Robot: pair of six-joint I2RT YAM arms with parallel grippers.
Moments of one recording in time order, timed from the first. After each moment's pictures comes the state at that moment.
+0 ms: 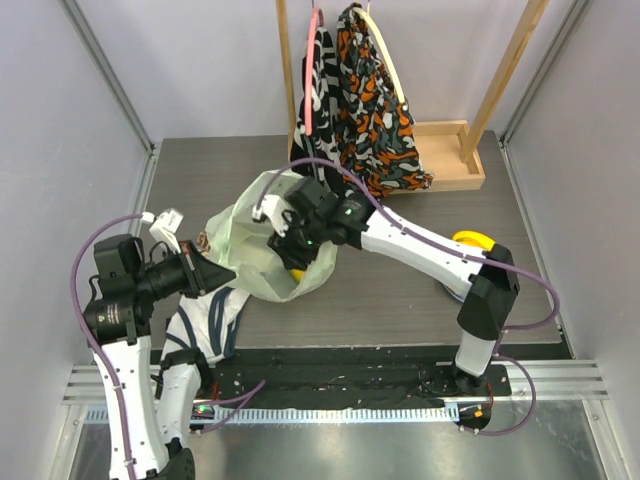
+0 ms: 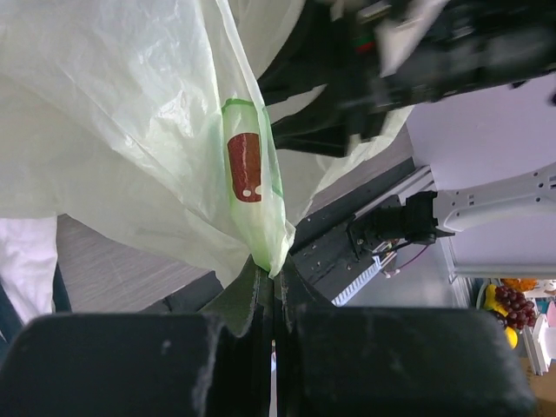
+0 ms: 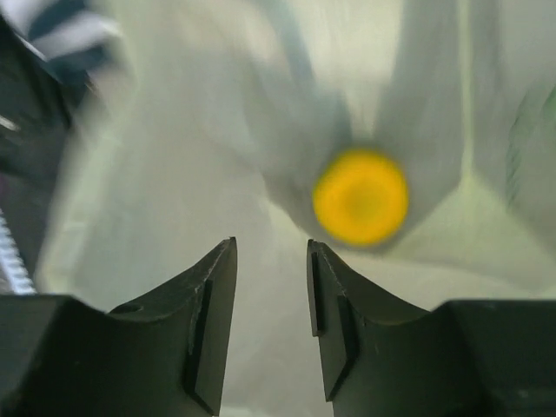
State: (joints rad) left arm 0.22 0.68 1.04 -1.07 0.93 -0.21; right arm 0.96 1.78 1.75 -0.78 -0.29 -0.21
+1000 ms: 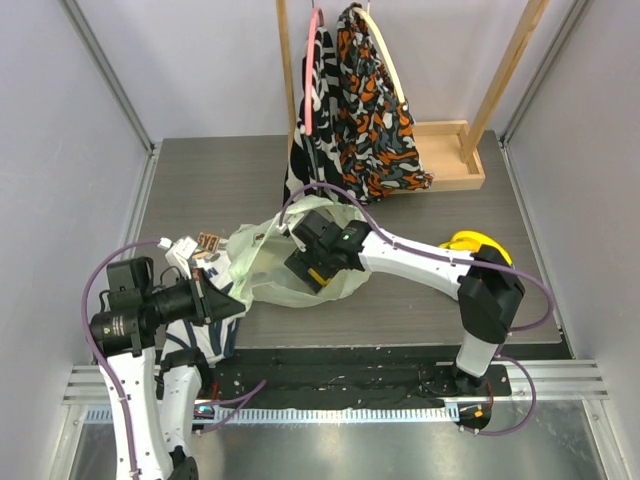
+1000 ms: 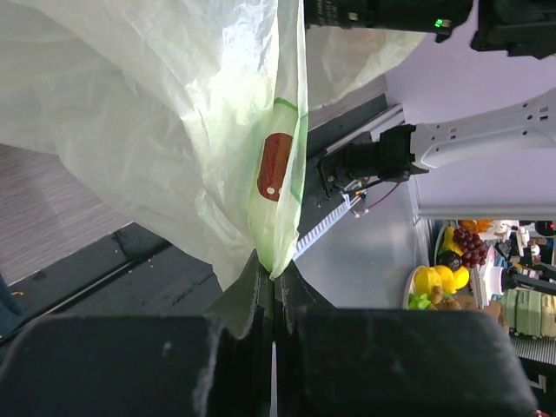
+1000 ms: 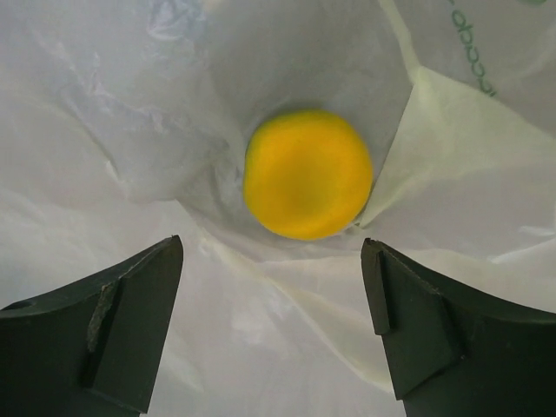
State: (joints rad) left arm 0.22 0.60 0.97 -1.32 1.02 -0.10; right arm 0.98 1.74 1.38 -0.68 0.16 0.03
